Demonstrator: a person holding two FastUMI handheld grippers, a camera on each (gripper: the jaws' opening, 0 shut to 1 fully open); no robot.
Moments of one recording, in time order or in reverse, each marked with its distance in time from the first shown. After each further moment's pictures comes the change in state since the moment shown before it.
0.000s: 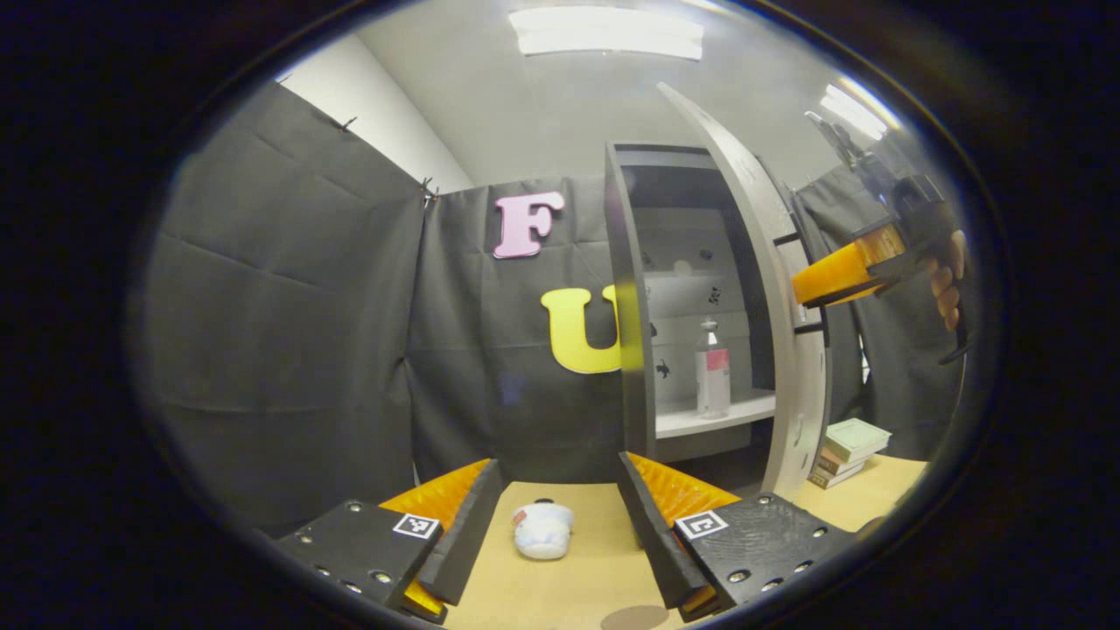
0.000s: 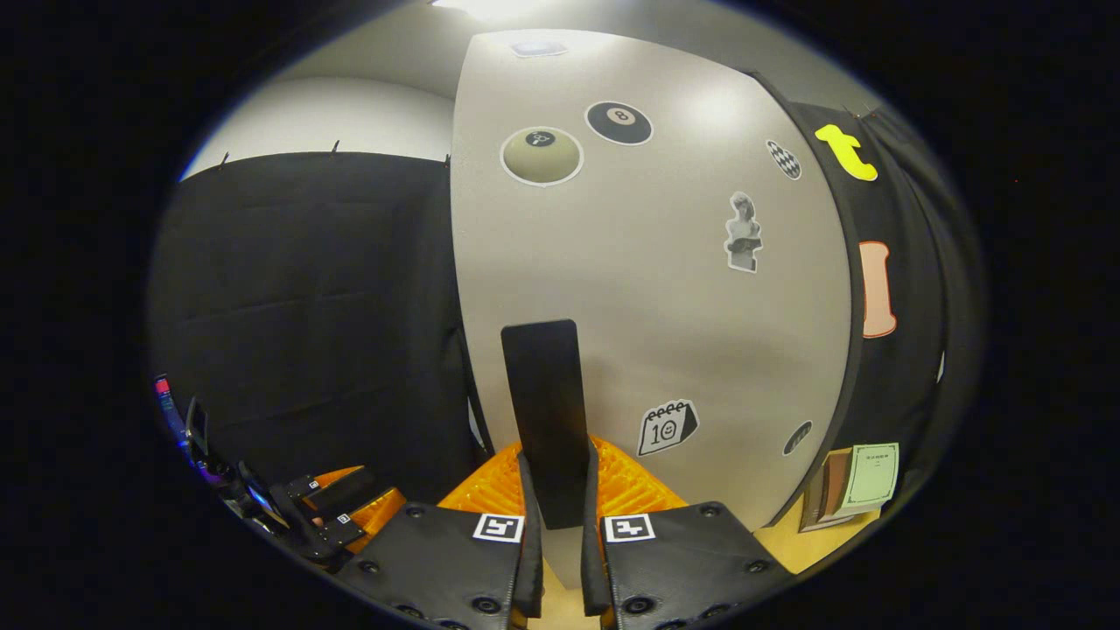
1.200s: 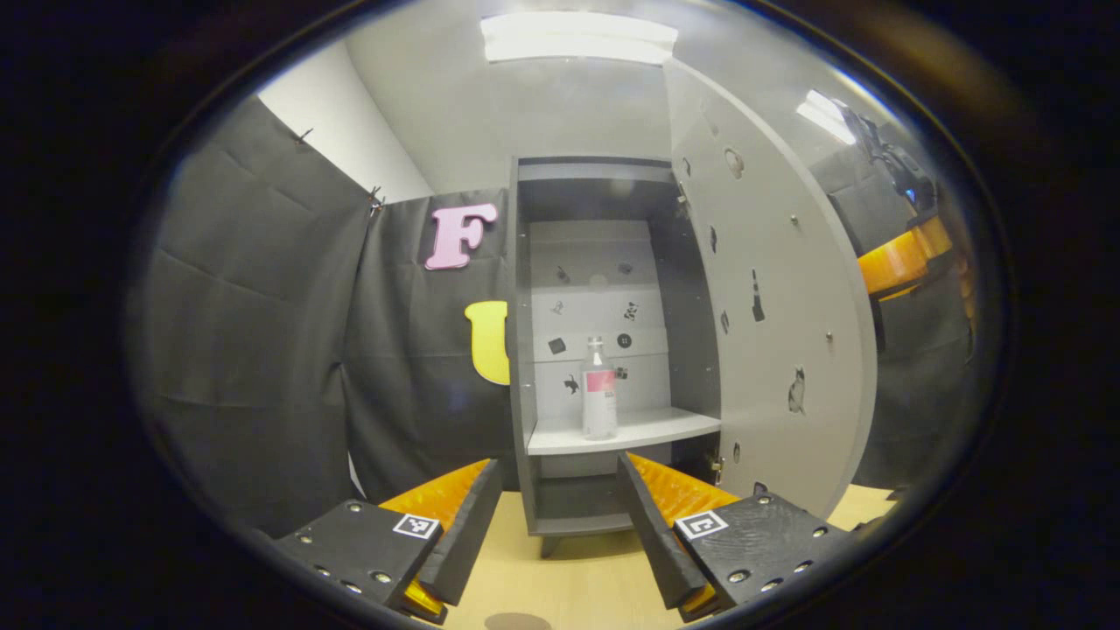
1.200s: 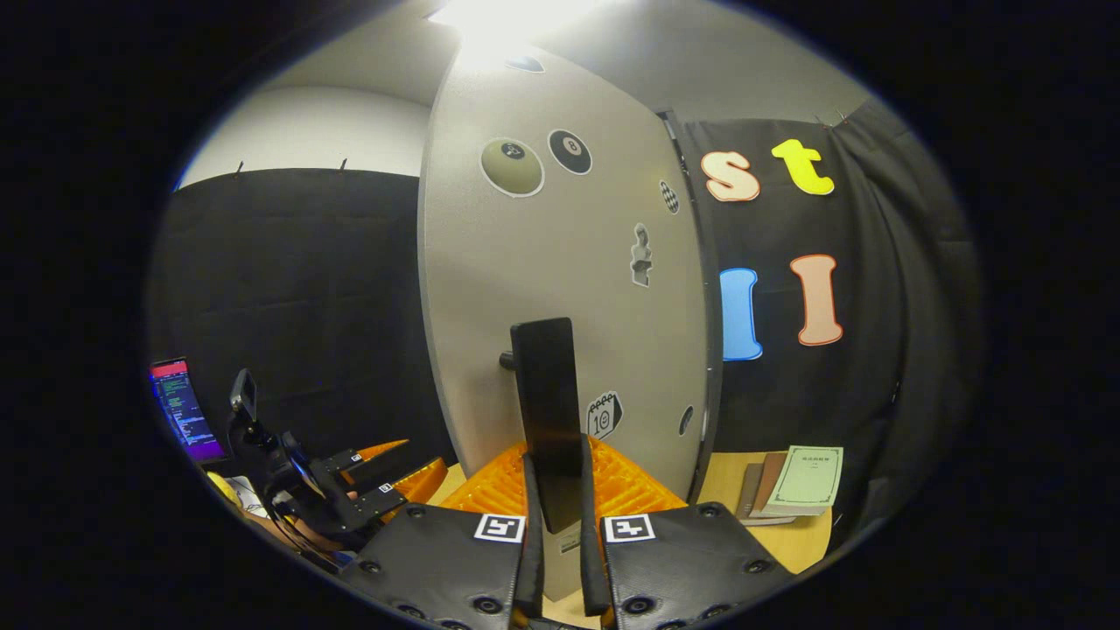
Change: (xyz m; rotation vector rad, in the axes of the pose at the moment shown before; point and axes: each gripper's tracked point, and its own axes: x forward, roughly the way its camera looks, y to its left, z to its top) left arm -0.014 -0.176 0.024 -0.011 -0.027 -0.114; right arm -0.014 -0.034 0.007 -0.024 -0.051 -0.046
